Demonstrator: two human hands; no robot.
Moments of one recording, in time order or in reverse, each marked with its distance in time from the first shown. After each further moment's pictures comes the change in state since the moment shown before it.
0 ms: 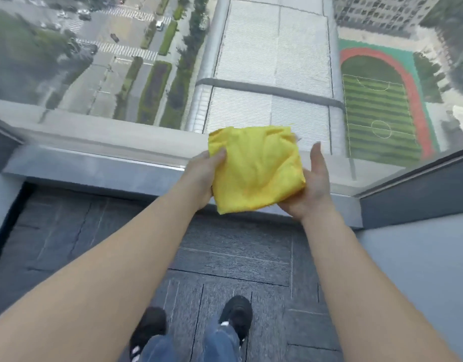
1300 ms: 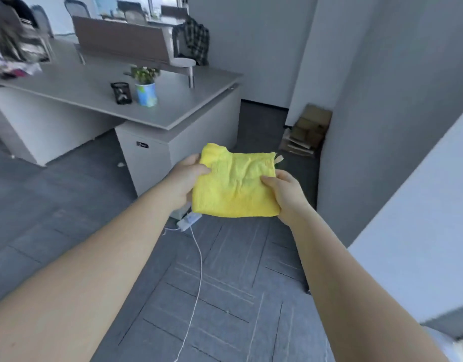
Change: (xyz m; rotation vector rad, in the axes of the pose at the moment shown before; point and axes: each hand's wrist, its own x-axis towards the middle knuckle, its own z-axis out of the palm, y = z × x) left_hand -0.898 -0.114 -0.460 -0.621 1.574 0.589; right_hand -0.665 0.498 0.501 -1.216 -1.541 0.229
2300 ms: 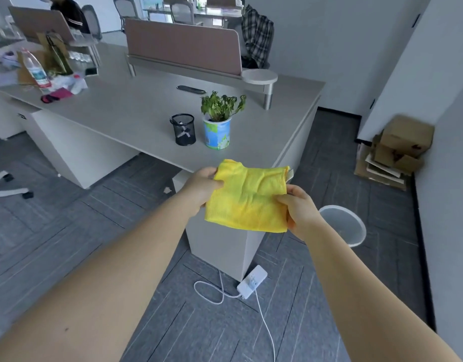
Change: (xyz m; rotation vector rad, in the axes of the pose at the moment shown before) left_hand 0.457 0.059 -0.312 0.199 0.114 -0.105; right_hand 0.420 -0.036 0.364 0.029 -0.107 0.183
